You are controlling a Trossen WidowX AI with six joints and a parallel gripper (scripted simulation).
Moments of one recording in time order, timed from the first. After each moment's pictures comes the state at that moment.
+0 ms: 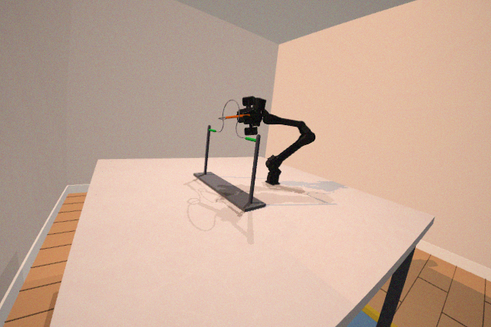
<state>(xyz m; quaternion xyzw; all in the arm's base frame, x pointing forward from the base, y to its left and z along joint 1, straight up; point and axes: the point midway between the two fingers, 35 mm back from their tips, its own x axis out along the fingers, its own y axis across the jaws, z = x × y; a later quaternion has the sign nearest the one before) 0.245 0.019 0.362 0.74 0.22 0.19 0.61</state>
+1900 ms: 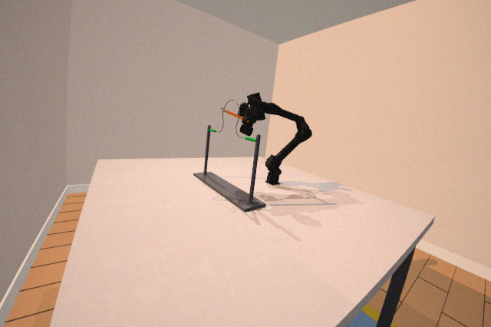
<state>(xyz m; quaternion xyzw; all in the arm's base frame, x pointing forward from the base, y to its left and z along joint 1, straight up) 0.245 0.018 0.342 0.53 0.26 0.12 0.80</state>
